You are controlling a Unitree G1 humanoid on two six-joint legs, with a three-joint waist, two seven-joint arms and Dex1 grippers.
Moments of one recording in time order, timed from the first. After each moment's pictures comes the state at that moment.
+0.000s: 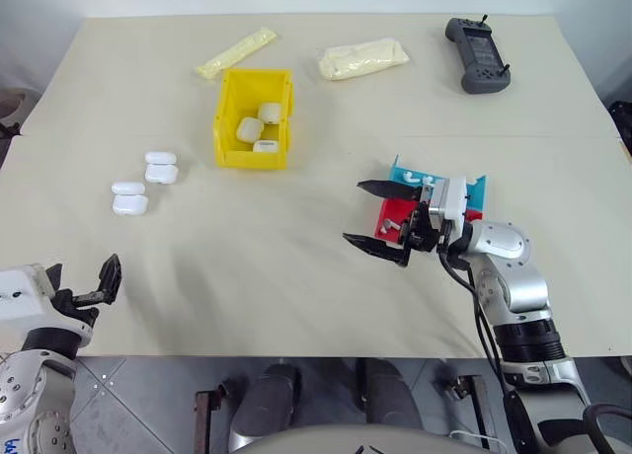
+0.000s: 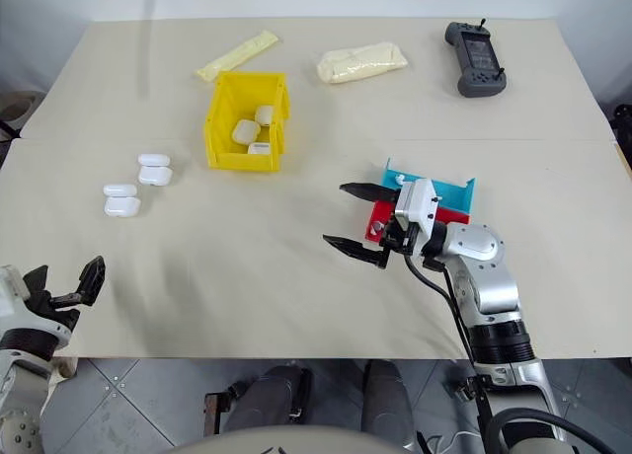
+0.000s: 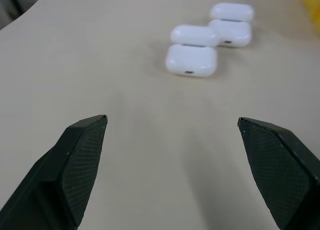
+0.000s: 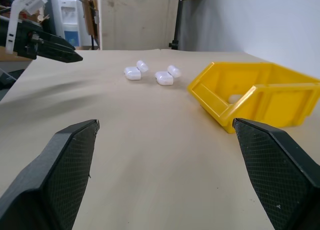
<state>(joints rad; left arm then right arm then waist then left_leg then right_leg) 0.31 0.32 0.70 -0.58 -0.50 0.63 -0.12 -0.38 -0.42 0.04 0.03 0.43 0.00 1.13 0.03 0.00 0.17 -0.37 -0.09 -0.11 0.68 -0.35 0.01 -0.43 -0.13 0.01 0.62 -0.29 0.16</state>
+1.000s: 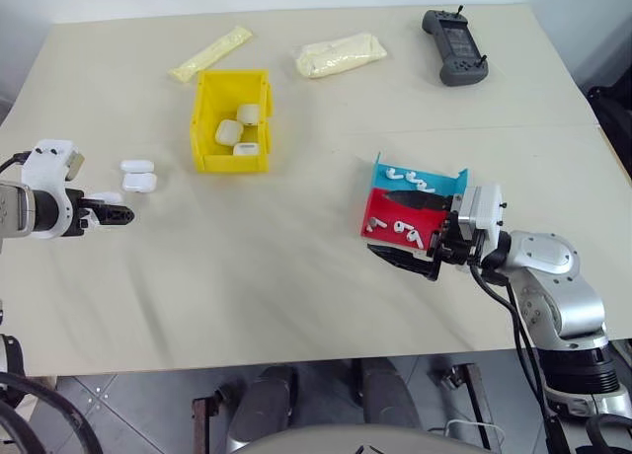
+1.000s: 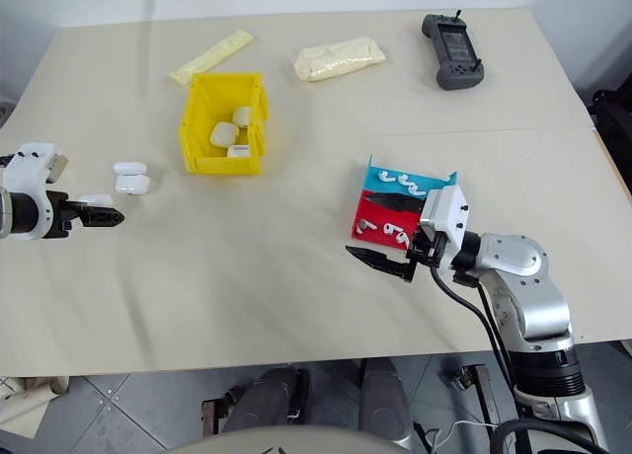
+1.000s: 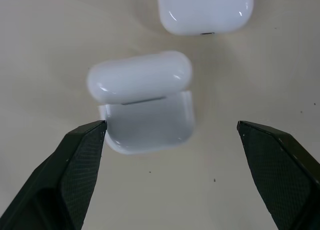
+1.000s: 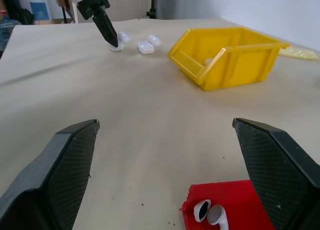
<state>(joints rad) -0.72 1.08 -0.02 0.37 -0.41 1.28 -0.52 -0.23 -0.58 -0.04 -0.24 0.49 0.19 1.05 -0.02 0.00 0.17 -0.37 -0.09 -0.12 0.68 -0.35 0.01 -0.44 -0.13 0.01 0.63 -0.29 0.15</state>
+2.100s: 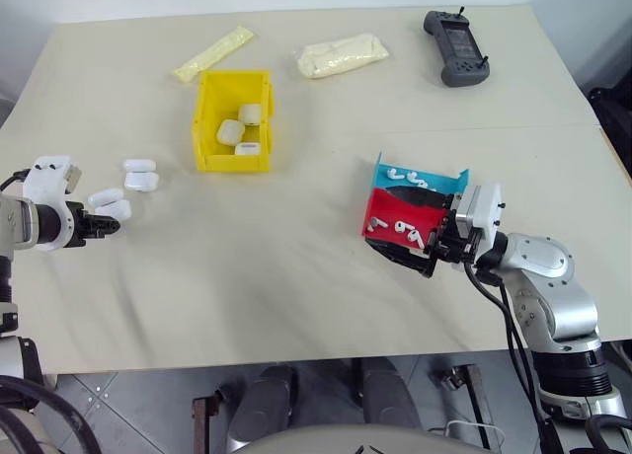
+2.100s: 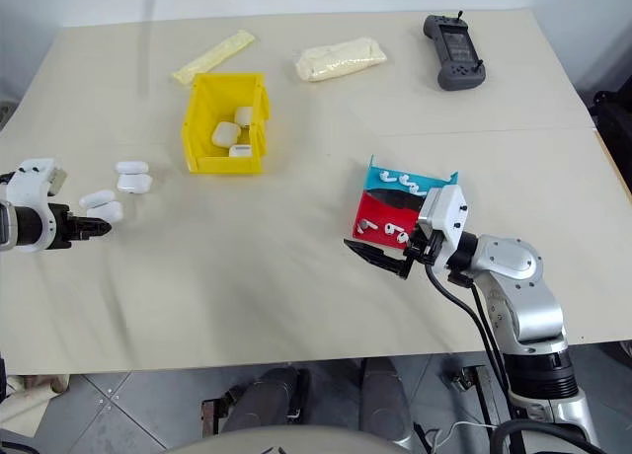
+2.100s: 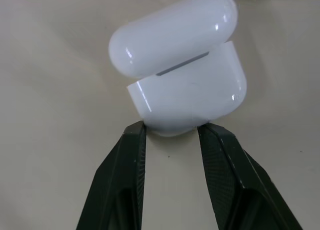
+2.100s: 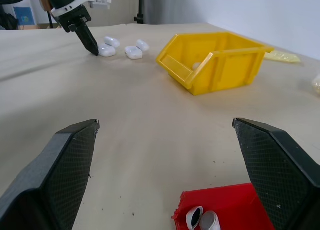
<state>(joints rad) -0.61 1.02 0.12 0.37 -0.31 1.27 -0.54 -0.23 -0.54 -0.03 -0.23 0.47 0.16 1.00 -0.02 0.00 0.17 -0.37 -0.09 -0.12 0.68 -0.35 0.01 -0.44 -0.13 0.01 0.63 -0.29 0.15</state>
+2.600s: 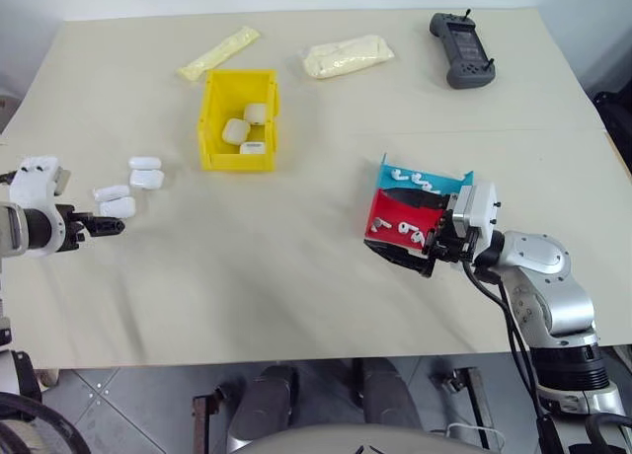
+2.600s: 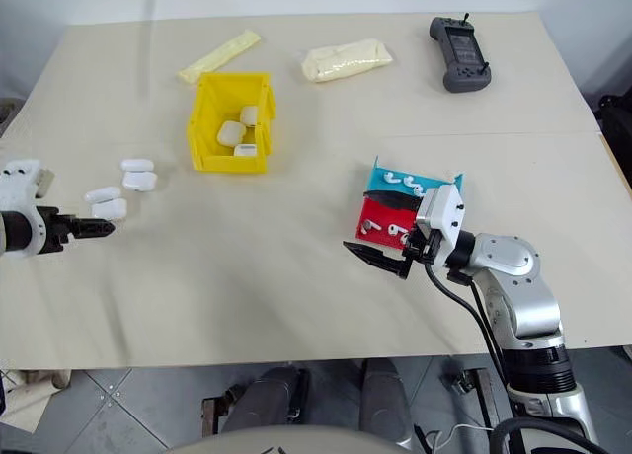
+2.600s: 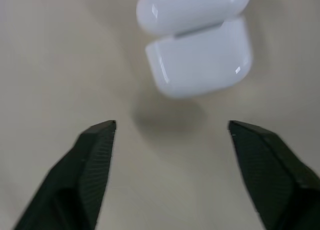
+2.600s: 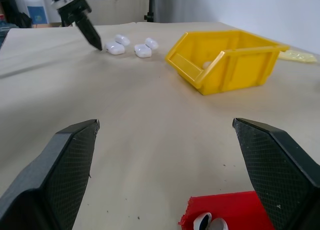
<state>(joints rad) -0.62 1.03 0.19 0.24 -0.32 1.42 -0.53 -0.25 -0.54 -0.02 -0.19 0.47 0.16 1.04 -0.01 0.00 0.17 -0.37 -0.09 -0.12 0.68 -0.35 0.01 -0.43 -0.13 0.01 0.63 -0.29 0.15</state>
